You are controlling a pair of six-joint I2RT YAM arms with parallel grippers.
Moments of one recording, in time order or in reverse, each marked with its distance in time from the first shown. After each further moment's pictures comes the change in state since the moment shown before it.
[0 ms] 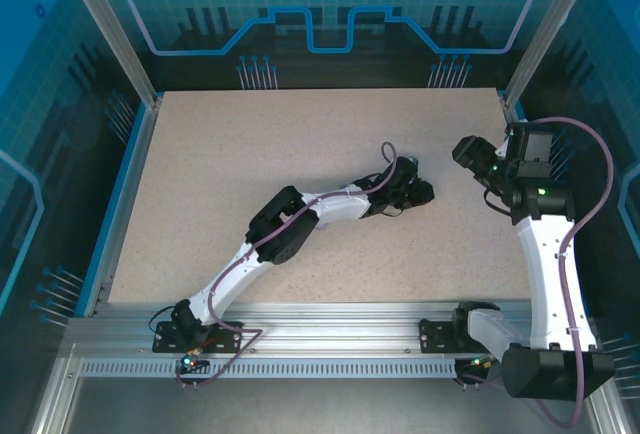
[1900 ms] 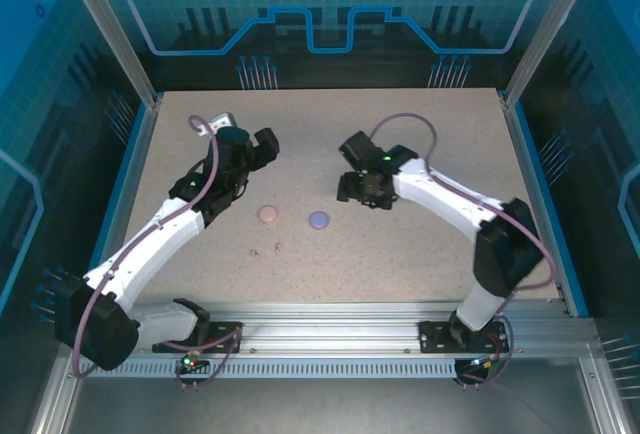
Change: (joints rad) left arm 0.490 -1.355 -0.967 -0.340 -0.535 0.308; right arm 0.762 0.687 0.207 -0.071 0.250 0.221
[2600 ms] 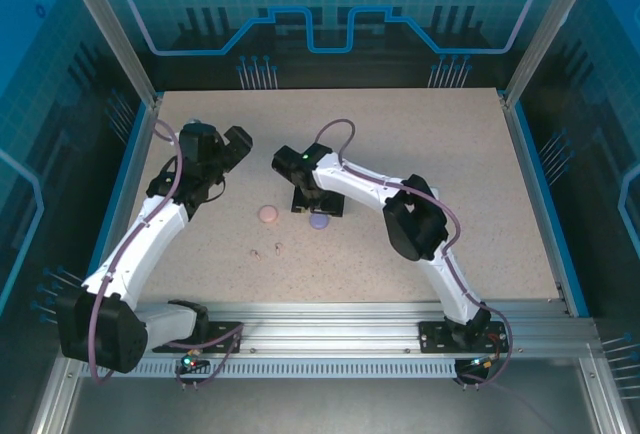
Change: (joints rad) left arm 0.217 -0.015 -0.013 -0.083 0.257 -0.159; right arm 0.178 0.559 0.560 -0.292 0.044 0.196
